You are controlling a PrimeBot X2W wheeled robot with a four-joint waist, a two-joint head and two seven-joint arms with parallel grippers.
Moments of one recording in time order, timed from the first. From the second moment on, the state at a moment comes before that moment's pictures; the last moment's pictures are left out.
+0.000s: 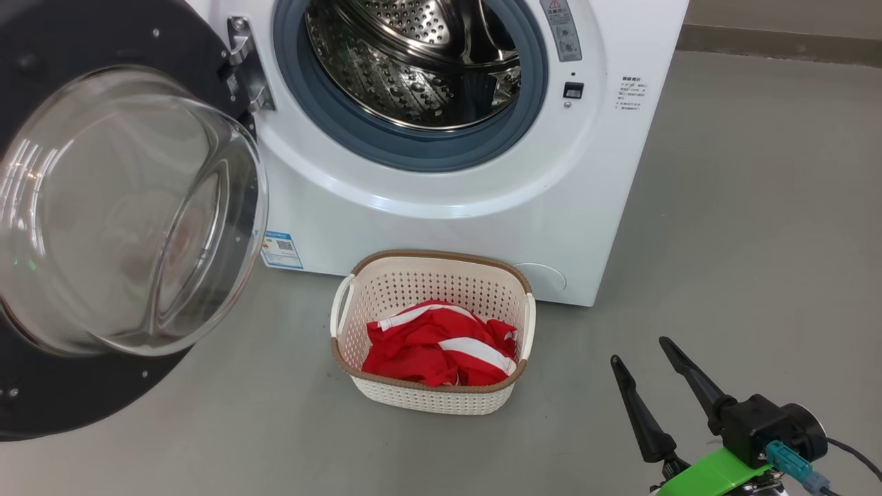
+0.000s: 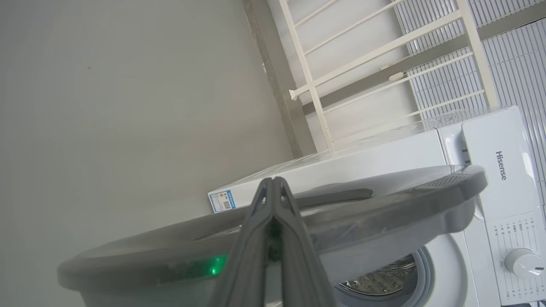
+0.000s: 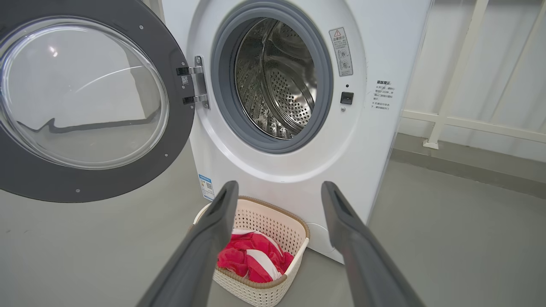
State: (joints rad) left arm -0.97 0.54 0.56 1.23 -0.91 -0.04 0.53; right arm -0.01 -0.11 0.14 0.22 0.21 0.12 -0.26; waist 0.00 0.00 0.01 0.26
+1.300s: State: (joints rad) left arm -0.48 0.10 0.69 0.30 -1.15 0.11 0.80; right arm -0.01 -0.07 0.14 0.23 0.22 0.12 -0.26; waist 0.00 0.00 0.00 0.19
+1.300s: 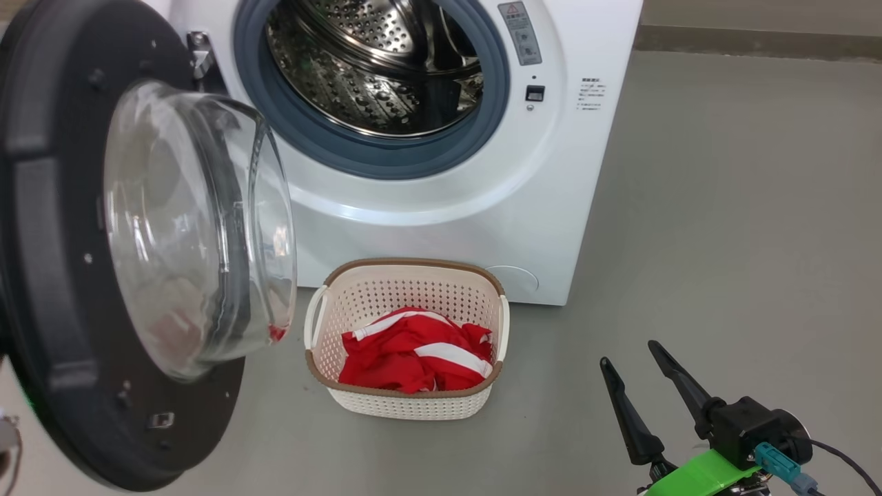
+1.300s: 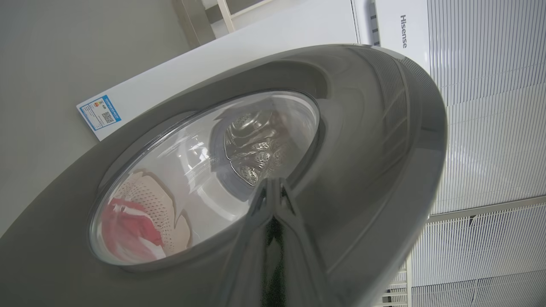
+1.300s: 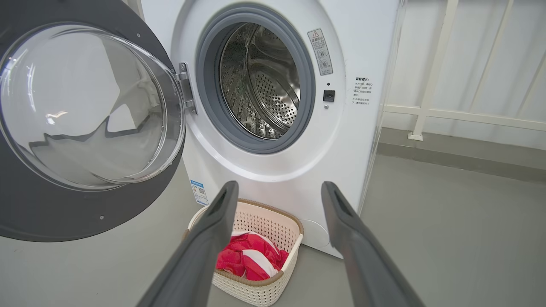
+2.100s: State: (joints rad) left arm -0.18 0.03 0.43 -0.06 -1.40 0.25 0.66; right arm -0.02 -0.06 0.13 0.24 0.22 0.12 -0.26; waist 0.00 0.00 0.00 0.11
